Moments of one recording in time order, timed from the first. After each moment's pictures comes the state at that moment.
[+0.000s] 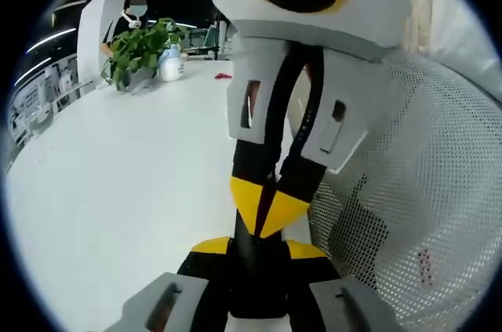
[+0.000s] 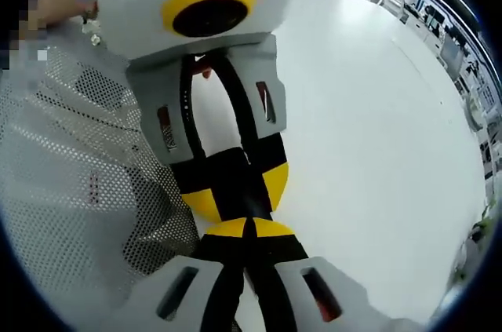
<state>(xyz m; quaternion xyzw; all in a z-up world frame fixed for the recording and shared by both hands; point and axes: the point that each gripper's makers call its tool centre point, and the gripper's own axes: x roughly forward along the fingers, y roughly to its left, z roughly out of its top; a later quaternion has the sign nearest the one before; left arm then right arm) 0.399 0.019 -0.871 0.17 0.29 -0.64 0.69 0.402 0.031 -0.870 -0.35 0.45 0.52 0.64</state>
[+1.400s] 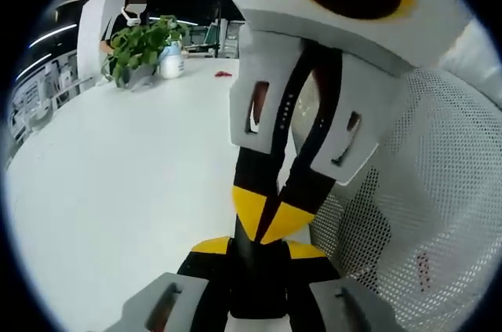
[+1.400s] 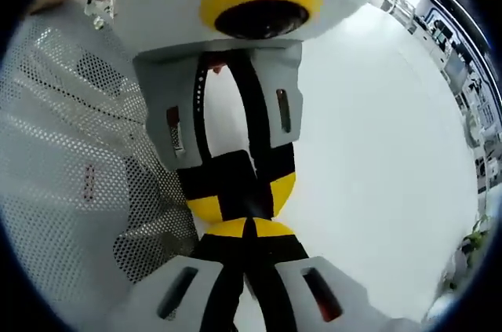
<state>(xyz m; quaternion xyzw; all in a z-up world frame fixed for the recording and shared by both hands) 0.399 0.019 -0.871 0.17 0.30 -0.64 0.69 0.403 0.034 -0.869 -0.34 0.43 0.51 0.66</state>
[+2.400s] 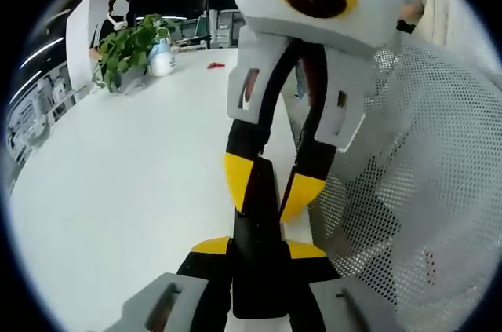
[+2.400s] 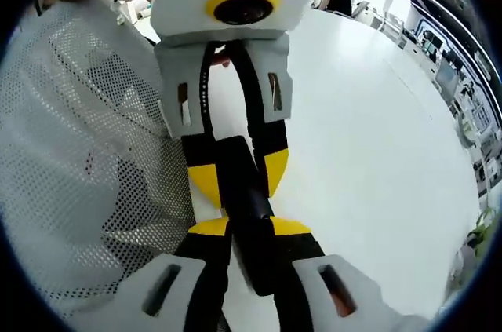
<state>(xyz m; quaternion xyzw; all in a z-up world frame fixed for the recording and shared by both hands) 0.398 0.020 -0.873 0.23 0.30 -0.64 0.67 0.401 0.010 -0.867 -0.33 0.37 0.55 0.67</state>
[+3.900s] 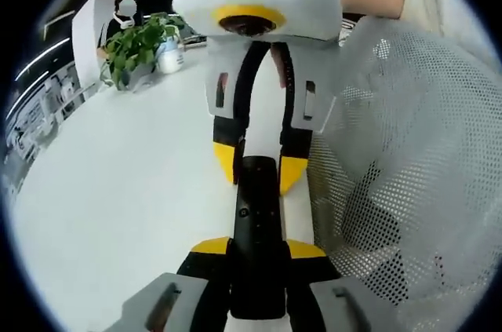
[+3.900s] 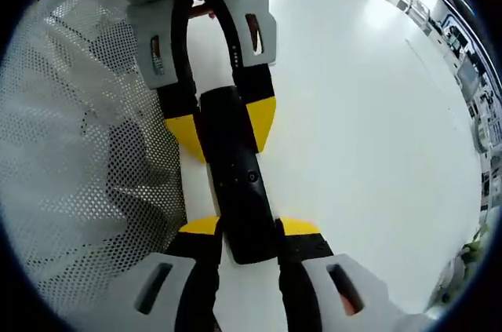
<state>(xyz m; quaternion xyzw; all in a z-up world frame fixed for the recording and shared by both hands) 0.397 0.015 -0.875 0.25 0.30 -0.61 0.69 0.409 -0.020 -0.884 -0.41 0.45 0.54 0.58</state>
